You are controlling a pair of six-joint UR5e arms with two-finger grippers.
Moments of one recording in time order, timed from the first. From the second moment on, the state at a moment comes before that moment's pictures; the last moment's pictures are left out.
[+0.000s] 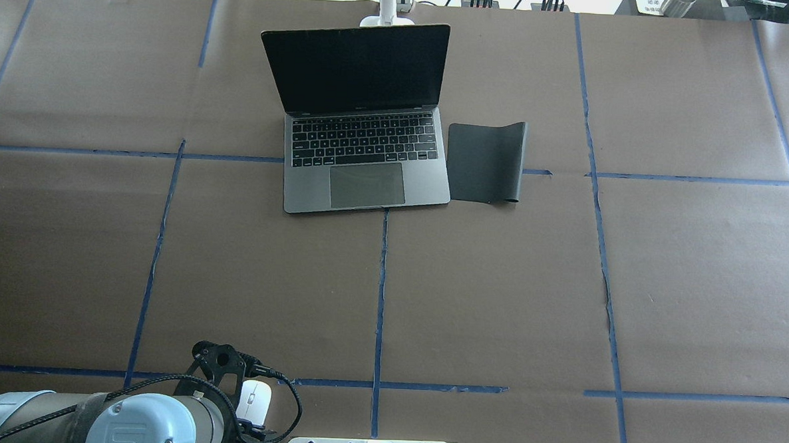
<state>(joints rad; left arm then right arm) -0.05 -1.78 -2.11 -1.59 -1.59 -1.28 1.52 -1.84 1.55 -1.15 2.35 -0.15</state>
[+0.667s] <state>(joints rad) -0.04 -1.79 -2.05 -1.68 -1.59 -1.28 1.52 -1.84 1.55 -1.15 2.35 -0.15</state>
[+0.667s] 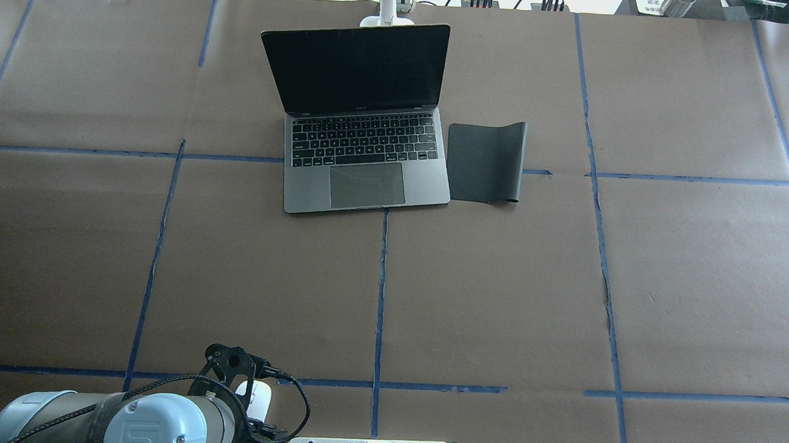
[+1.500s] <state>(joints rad) -0.07 -1.79 -2.11 -1.66 -1.59 -1.27 1.52 -1.84 1.55 -1.15 2.35 -0.15</state>
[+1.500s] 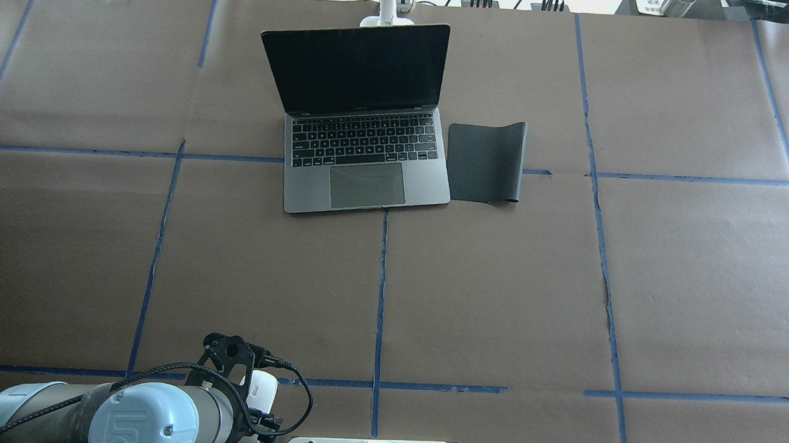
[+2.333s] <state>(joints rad) -0.27 -2.02 -2.10 -1.50 -1.65 -1.18 1.52 -1.84 1.54 -1.15 2.35 -0.15</state>
